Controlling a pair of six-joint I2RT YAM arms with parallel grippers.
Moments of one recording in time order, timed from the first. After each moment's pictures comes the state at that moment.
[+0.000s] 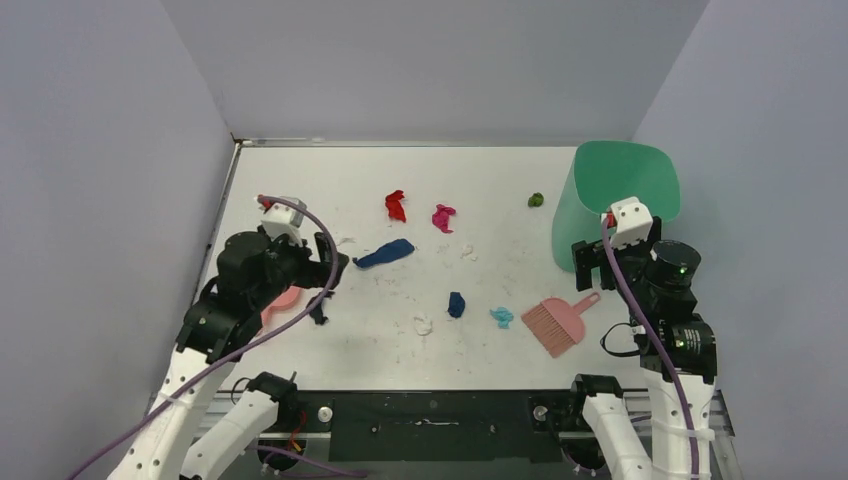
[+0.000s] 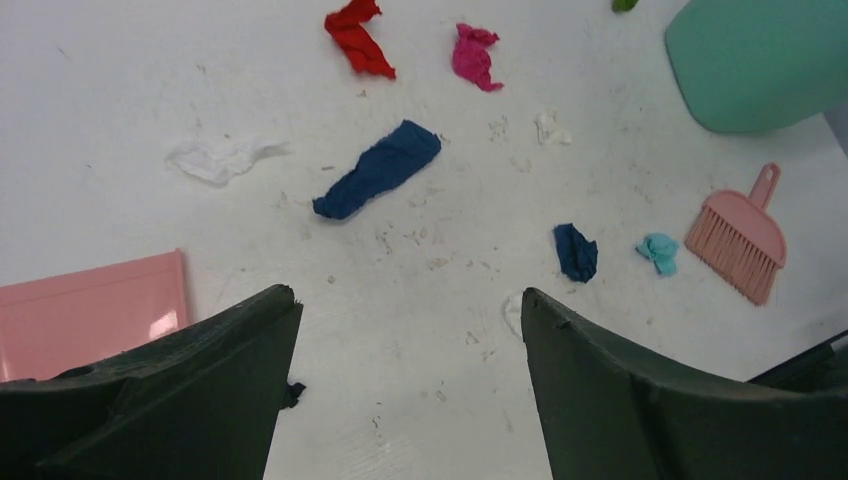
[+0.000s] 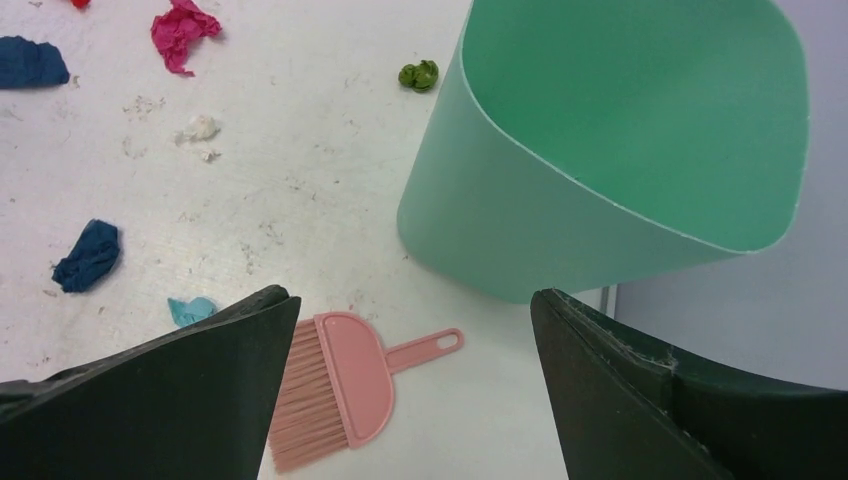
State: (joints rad) left arm -0.37 0.69 0.95 -0.62 0.06 -0.26; right arm -0.06 0.63 1.01 -0.78 -0.21 -0.33
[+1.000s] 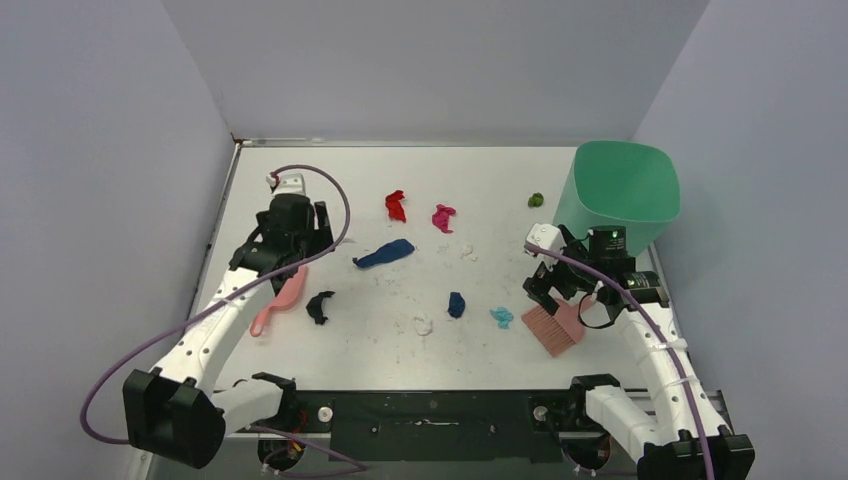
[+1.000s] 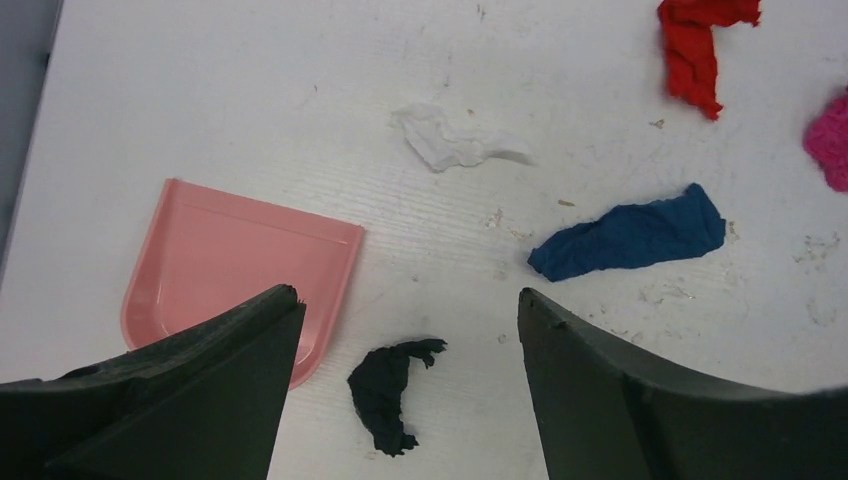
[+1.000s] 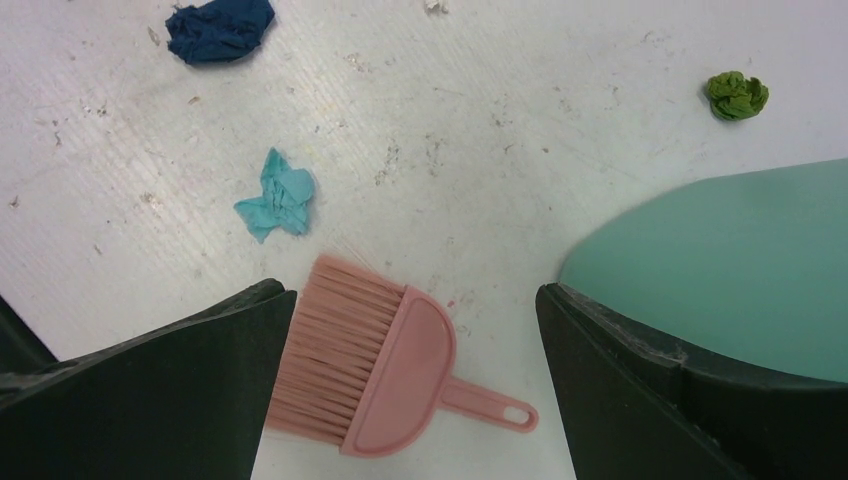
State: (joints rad) left arm -0.31 1.11 0.95 -0.52 -0.36 -0.34; right arm 0.09 0.91 0.84 -0.80 -0.51 -0.81
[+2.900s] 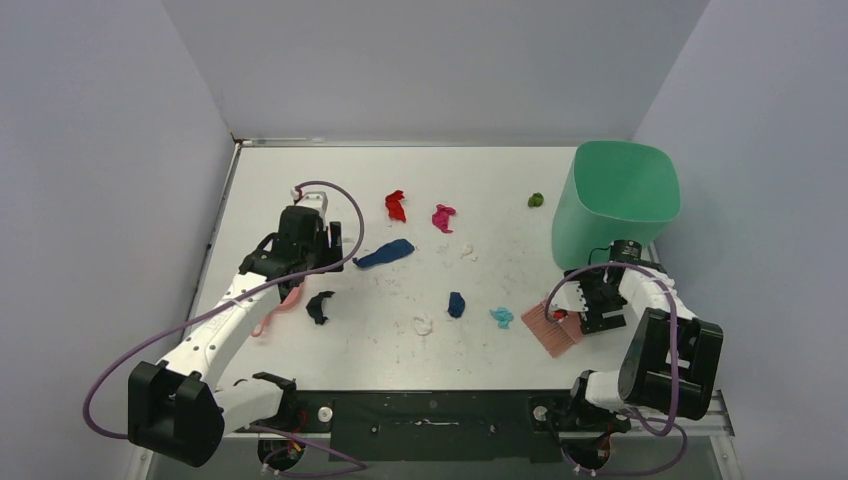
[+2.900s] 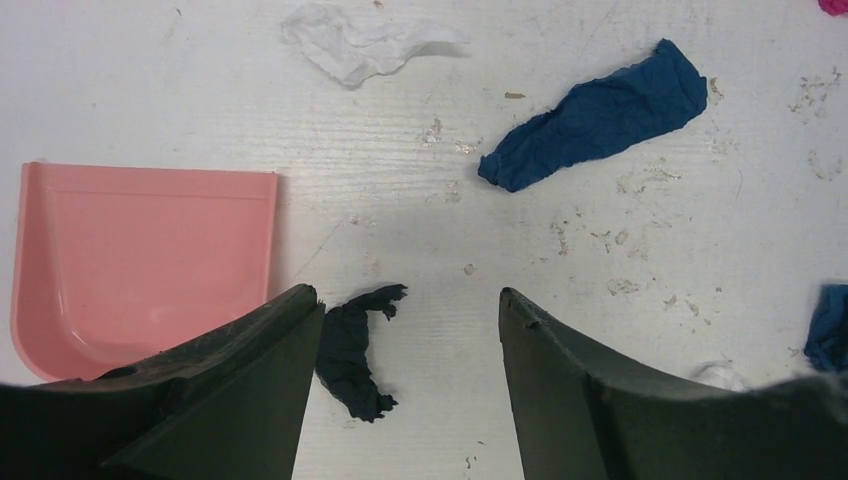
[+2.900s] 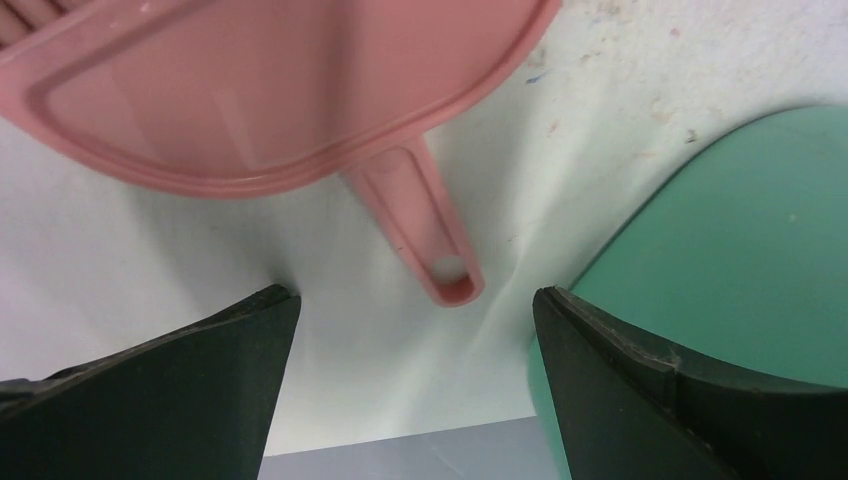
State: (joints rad) left arm -0.33 1.15 0.86 -0.50 -0.19 -0.28; right arm -0.29 1.35 0.68 -0.73 -0.18 -2.08
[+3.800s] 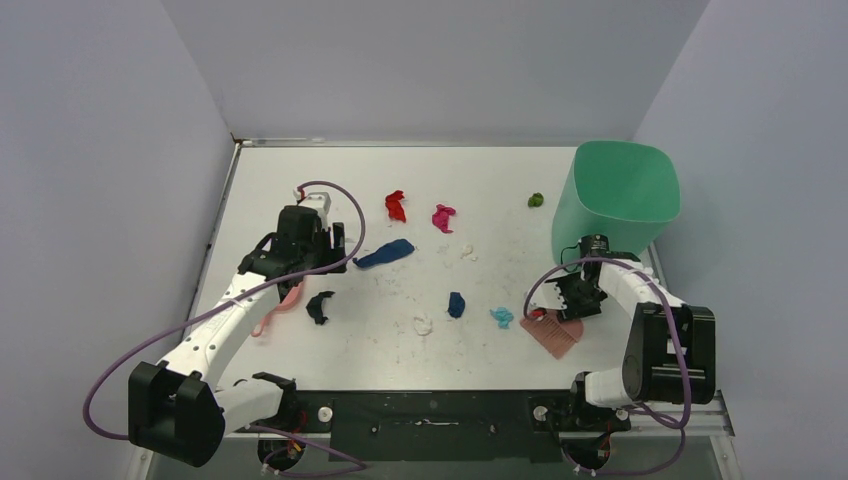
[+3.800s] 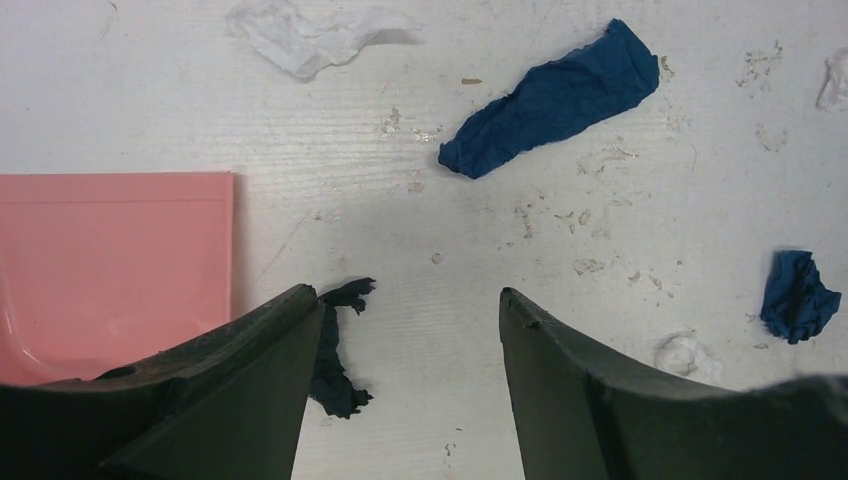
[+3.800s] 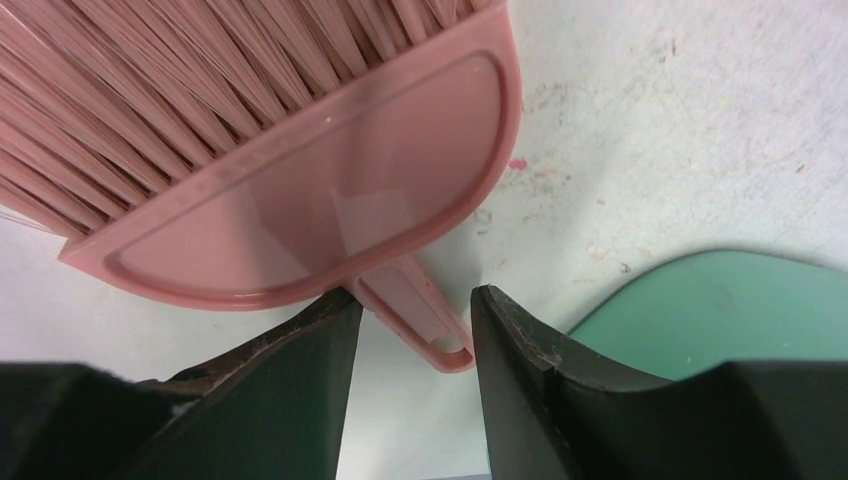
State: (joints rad) left arm -0.31 1.15 0.86 -0.50 -0.09 -0.28; right arm -0.08 1.40 0.71 -0.75 -0.15 -1.92
